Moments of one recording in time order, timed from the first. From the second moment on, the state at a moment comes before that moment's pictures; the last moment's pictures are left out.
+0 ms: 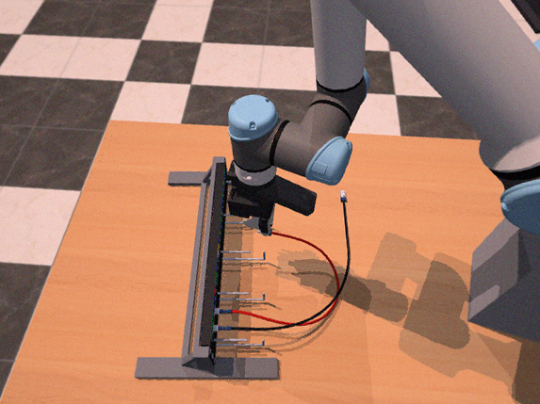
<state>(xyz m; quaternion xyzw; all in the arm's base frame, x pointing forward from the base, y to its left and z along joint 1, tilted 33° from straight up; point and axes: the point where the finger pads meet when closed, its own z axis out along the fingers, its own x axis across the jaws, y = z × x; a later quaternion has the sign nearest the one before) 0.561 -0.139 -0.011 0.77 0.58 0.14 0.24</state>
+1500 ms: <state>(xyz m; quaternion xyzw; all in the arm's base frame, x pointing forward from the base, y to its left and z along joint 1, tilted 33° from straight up) 0.581 -0.105 0.001 0.70 0.66 0.11 0.25</state>
